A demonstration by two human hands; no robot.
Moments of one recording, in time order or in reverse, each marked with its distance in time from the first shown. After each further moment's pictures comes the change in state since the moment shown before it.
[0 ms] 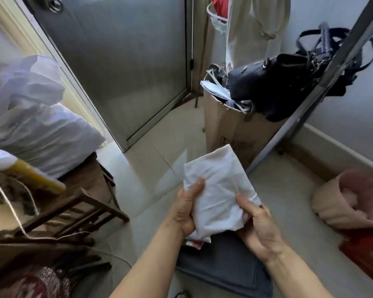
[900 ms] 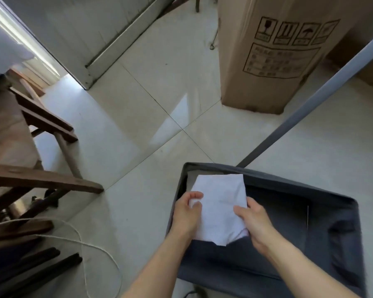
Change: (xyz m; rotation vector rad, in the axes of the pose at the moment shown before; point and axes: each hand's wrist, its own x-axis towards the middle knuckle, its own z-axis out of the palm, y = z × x) left_hand 0.269 -0.216 -0.289 0.806 0.450 -0.057; right_hand 0.292 0.281 -0.240 -0.633 0.368 0.293
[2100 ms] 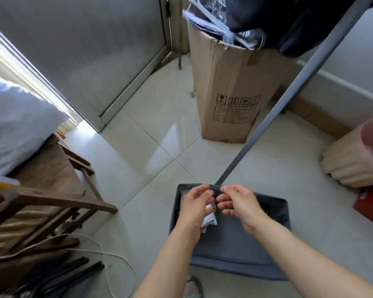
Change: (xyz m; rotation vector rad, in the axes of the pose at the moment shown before) left_hand -0.184 0.170 -0.024 -0.303 -0.182 -0.030; right_hand -0.204 -0.146 -0.020 0.007 0.023 -0.189
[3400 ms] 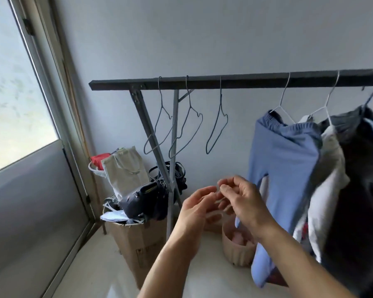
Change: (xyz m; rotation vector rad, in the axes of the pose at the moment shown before) left_hand -0.488 0.248 0.206 0.195 -0.870 0.625; right_hand -0.511 -0.270 -0.224 0.168 0.570 -0.930
